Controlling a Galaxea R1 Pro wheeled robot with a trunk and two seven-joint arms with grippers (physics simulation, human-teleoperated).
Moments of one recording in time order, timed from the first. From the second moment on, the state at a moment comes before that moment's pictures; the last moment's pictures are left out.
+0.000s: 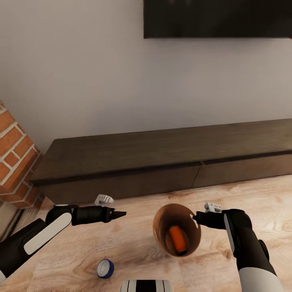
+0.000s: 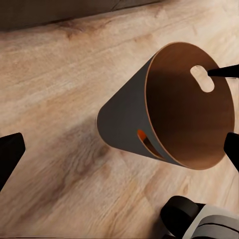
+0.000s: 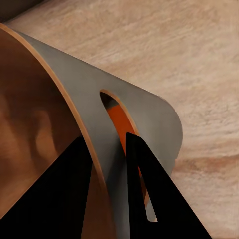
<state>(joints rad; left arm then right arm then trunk) -0.66 0.56 -0.77 -1.37 1.14 0.61 -0.24 -0.51 0.00 -0.32 -1.21 0.24 1.04 0.59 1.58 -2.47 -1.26</state>
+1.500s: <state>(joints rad) -0.66 0.58 -0.77 -1.46 1.22 0.65 -0.34 -0.51 -0.06 -0.32 -1.28 0.56 1.04 0.60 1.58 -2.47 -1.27</state>
